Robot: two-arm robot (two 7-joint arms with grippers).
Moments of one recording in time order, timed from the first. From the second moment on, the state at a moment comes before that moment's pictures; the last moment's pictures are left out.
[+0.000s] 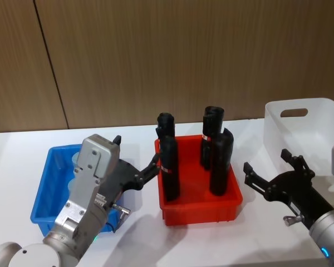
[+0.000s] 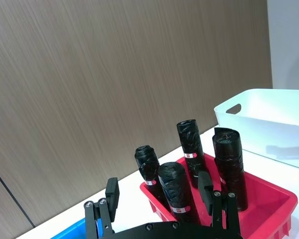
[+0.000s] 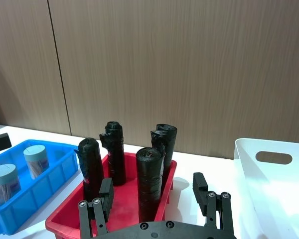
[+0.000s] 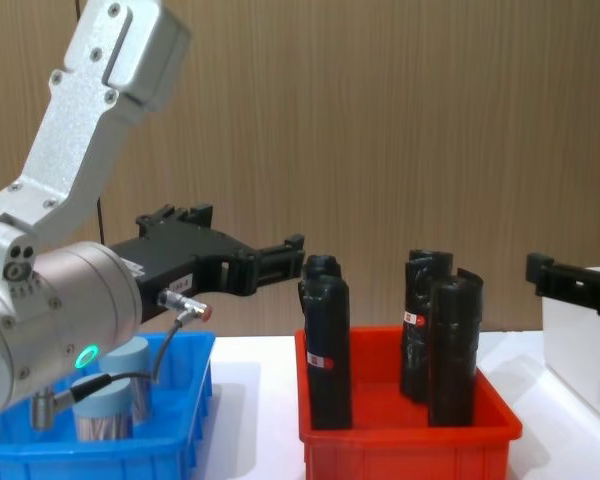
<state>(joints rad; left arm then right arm) -0.24 0.38 0.45 -1.63 -0.20 0.01 -0.01 -0.01 0.34 -0.23 -1.77 0.29 0.03 0.07</state>
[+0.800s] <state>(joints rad) -0.25 0.36 0.45 -1.62 -0.19 0.04 0.01 -0.01 0.34 -0.23 -1.77 0.29 0.03 0.07</state>
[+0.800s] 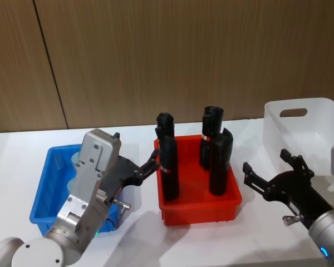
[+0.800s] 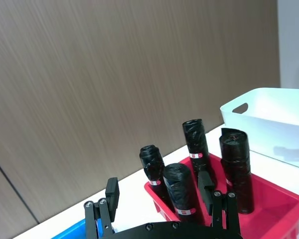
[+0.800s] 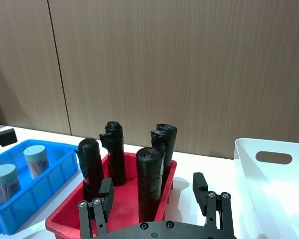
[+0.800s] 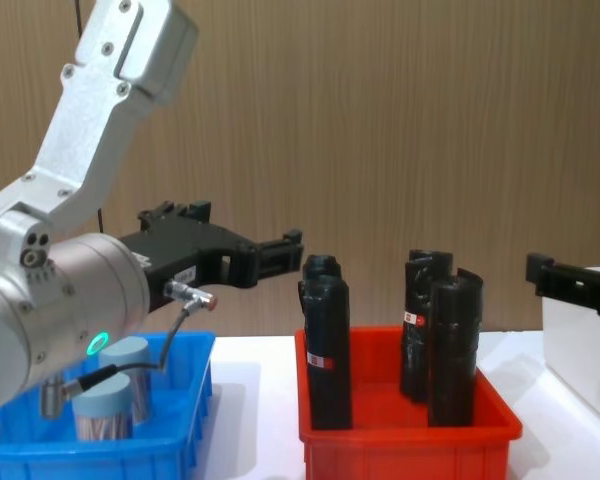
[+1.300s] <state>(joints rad) -0.29 0.34 0.42 -1.57 -0.23 0.13 0.07 -0.01 0.34 -0.23 -1.77 0.29 0.03 0.07</state>
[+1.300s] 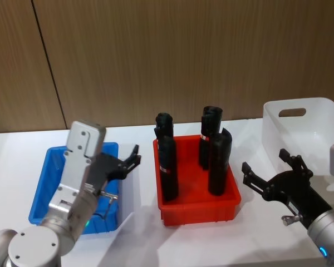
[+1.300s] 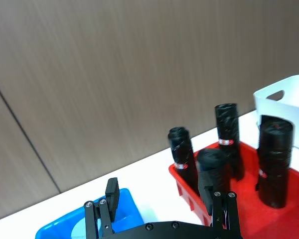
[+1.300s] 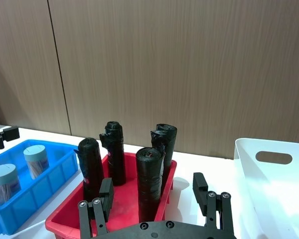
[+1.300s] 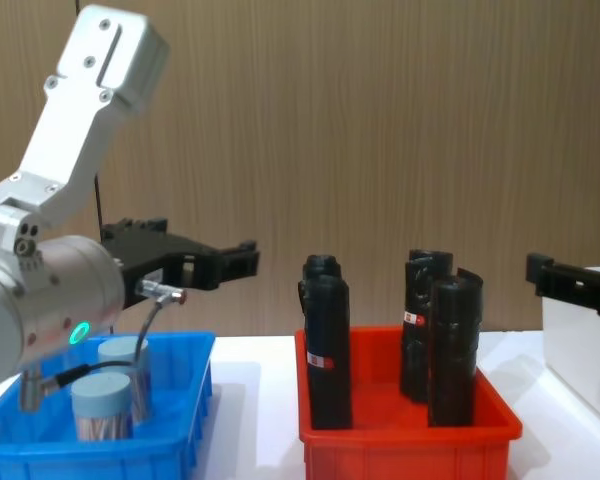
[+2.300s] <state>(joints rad) -0.39 0.33 0.32 -1.33 -0.44 0.20 -0.05 -0.01 0.34 -0.23 -1.77 0.29 0.03 0.07</state>
